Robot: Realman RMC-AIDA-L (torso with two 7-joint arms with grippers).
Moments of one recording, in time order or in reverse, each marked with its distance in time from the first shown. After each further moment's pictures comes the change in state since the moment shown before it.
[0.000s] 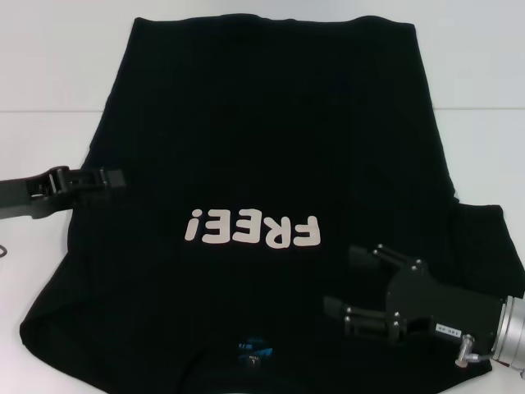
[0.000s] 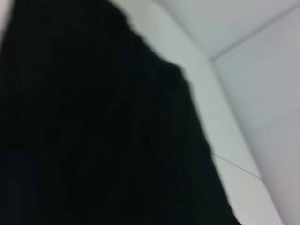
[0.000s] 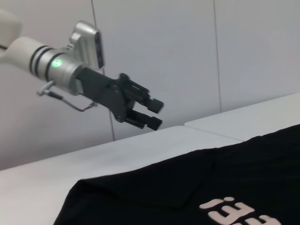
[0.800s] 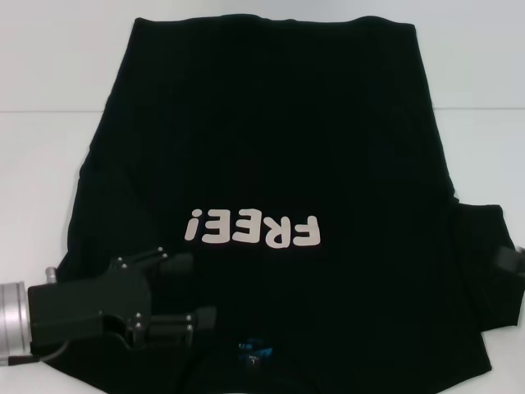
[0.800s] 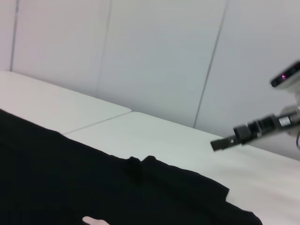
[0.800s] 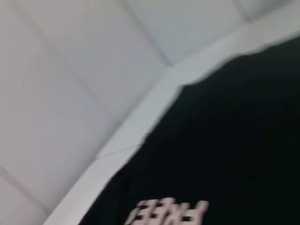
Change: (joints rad) left arm 0.138 -0.171 0.071 0.009 -0.062 0.226 1.086; right arm -0.289 -0.022 0.050 -0.581 0.011 -0.133 1.040
